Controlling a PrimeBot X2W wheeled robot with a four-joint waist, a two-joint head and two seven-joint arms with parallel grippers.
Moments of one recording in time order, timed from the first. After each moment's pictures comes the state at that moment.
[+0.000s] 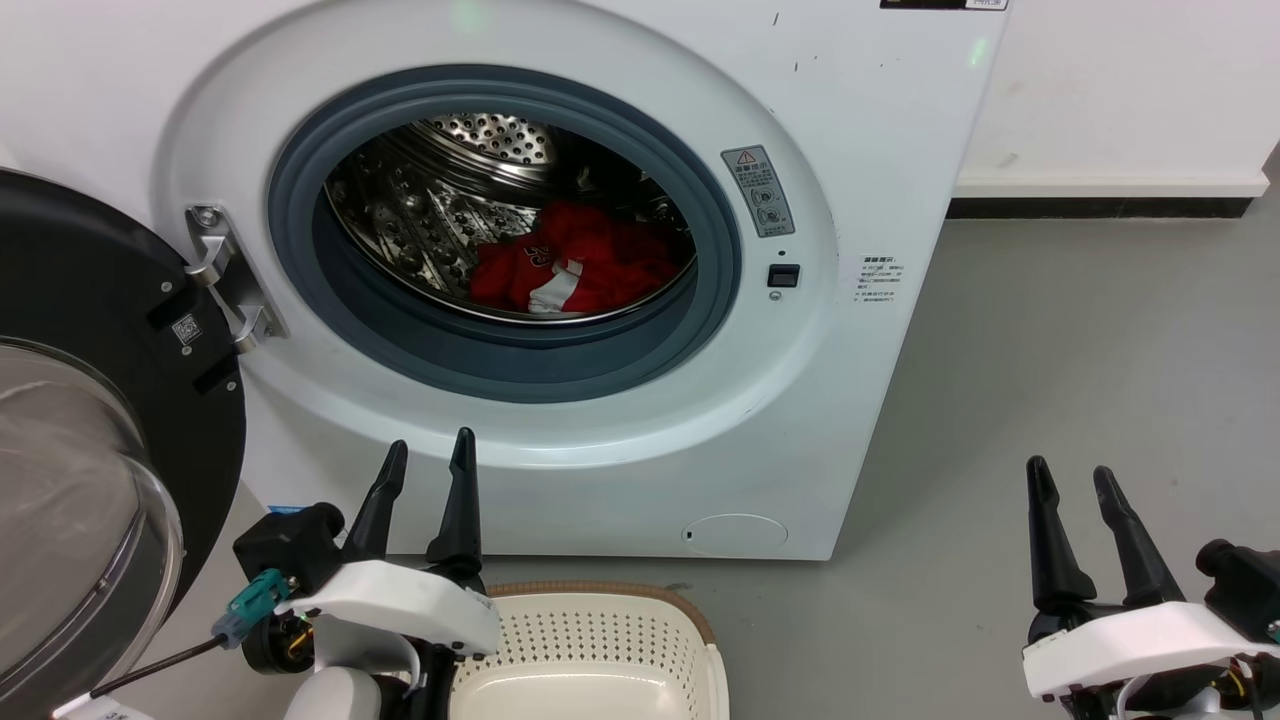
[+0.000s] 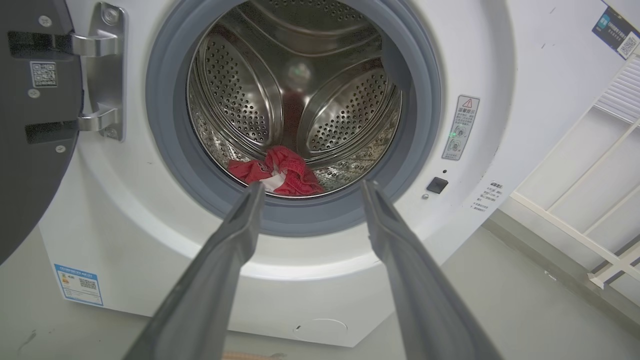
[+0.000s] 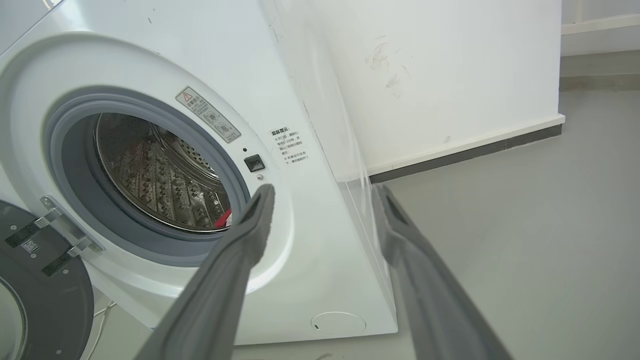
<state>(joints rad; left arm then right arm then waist) -0.13 0.05 -0.09 0.20 -0.47 -0.06 -0.15 0.00 -0.05 -0.05 0.09 0.41 0.13 -0.14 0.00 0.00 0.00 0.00</state>
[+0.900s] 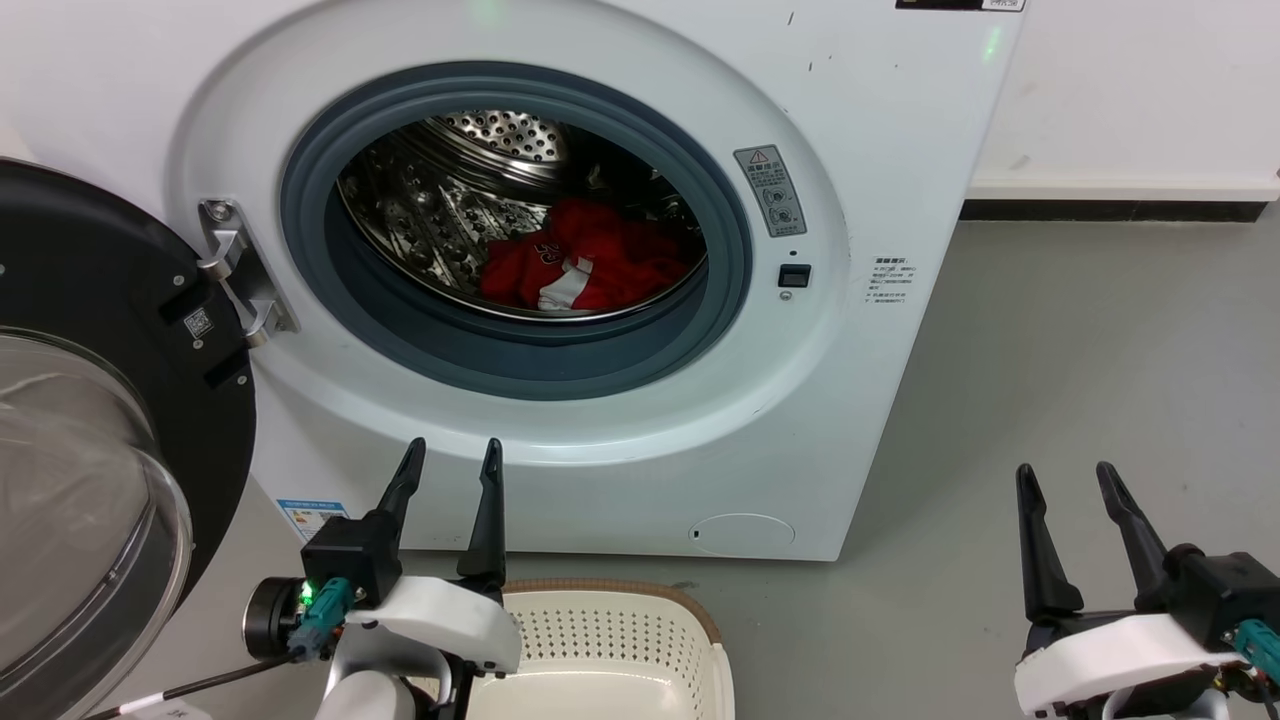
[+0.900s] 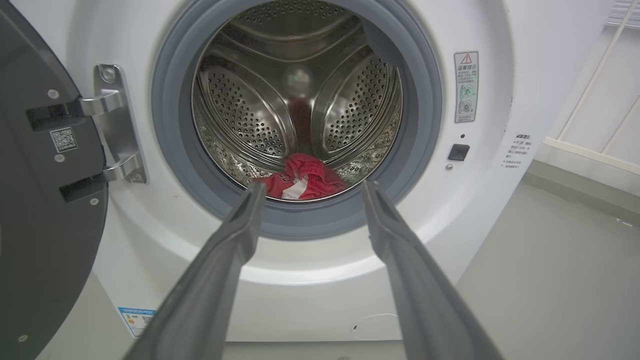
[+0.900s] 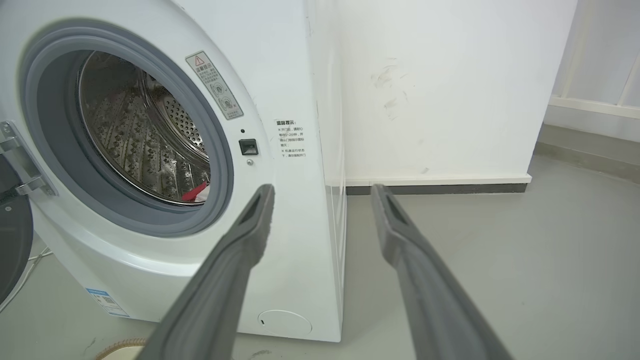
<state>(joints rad) -0.13 0.06 -0.14 0.23 -0.22 -0.03 -0.21 0.02 -0.05 -0.05 0.07 0.14 0.13 -0.17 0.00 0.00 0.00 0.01</state>
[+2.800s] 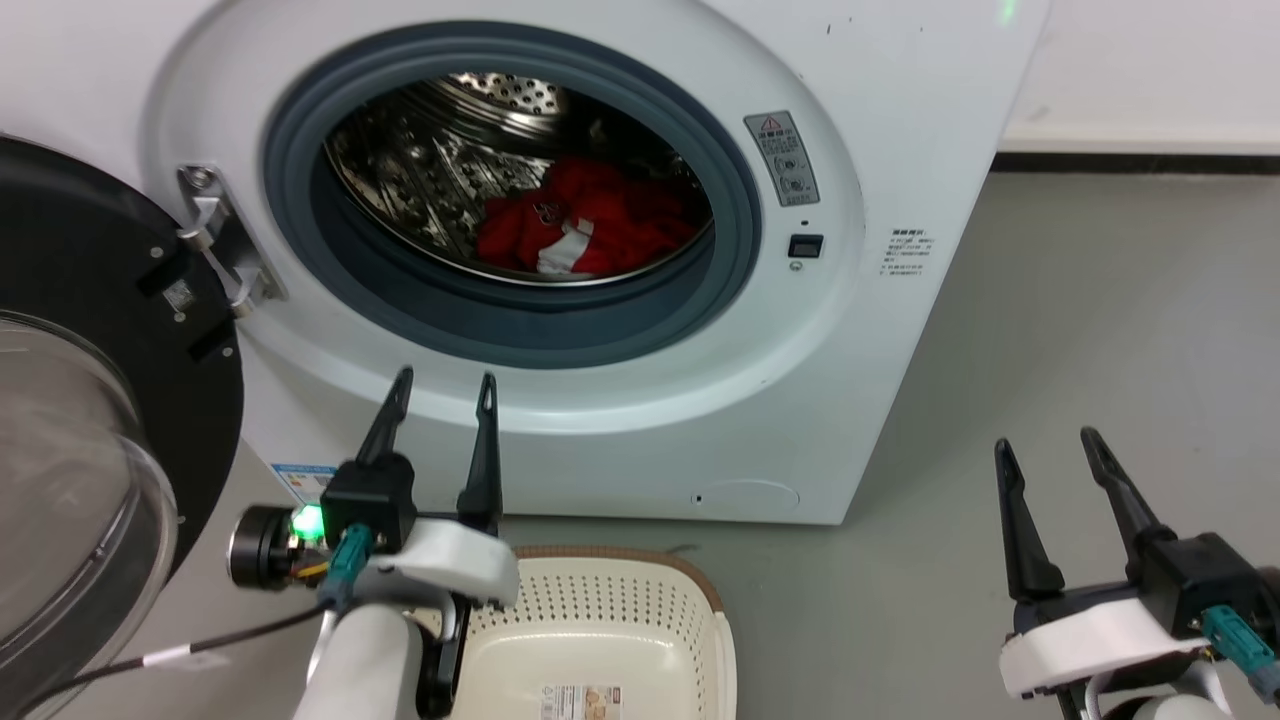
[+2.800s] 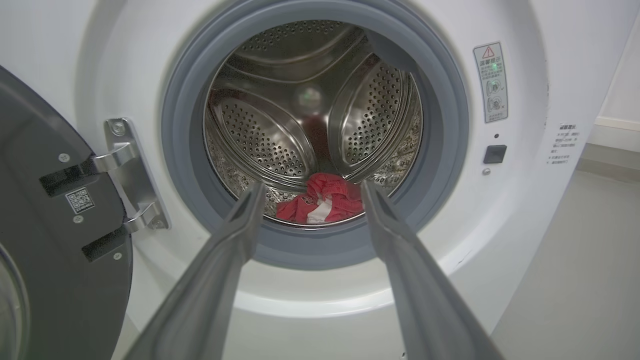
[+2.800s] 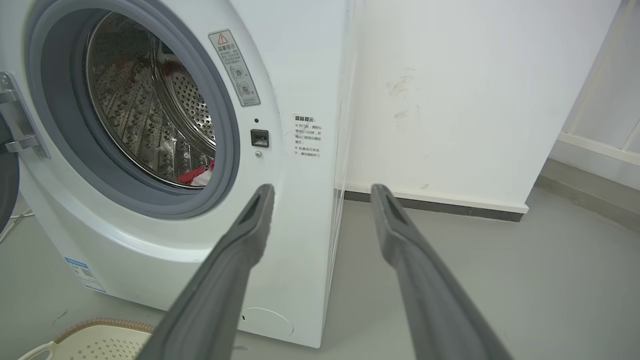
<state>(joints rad) -0.23 0.05 -0.12 0.27 -0.05 0.02 -0.26 0.00 -0.05 -0.03 0.03 -0.01 0.13 -0.20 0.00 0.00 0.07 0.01</state>
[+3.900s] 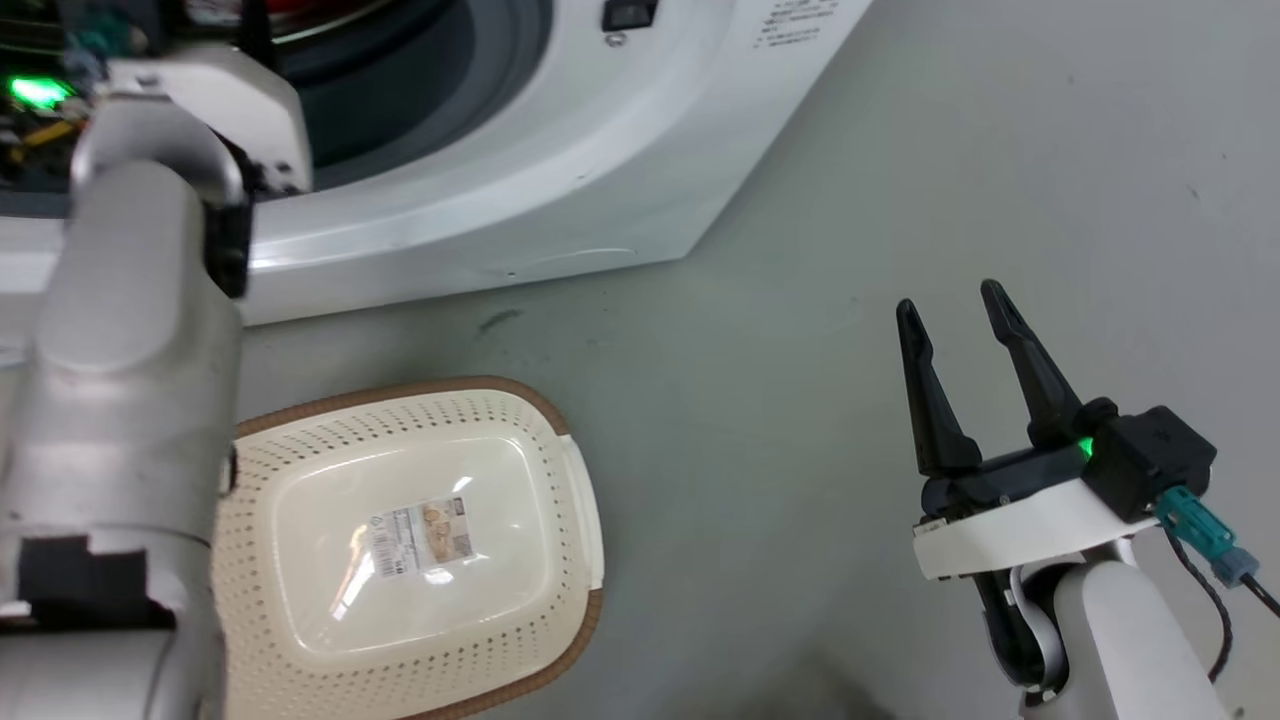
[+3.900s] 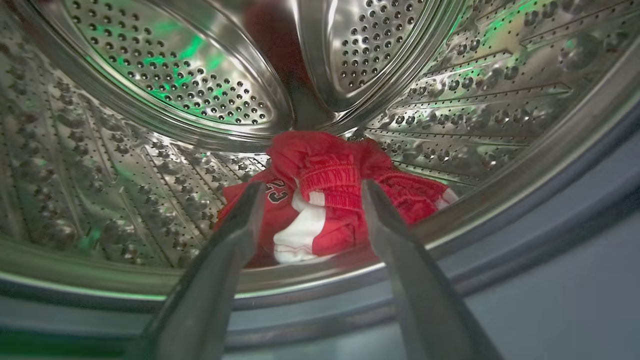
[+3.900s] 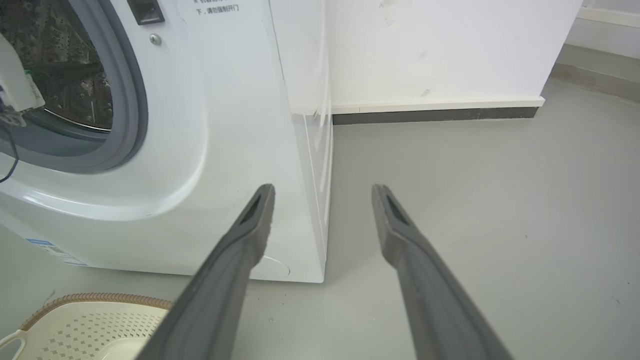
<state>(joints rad) -1.06 0.25 -0.06 0.85 -0.03 0.03 -0.14 -0.25 -0.05 0.15 0.10 0.17 0.13 -0.26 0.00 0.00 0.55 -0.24</state>
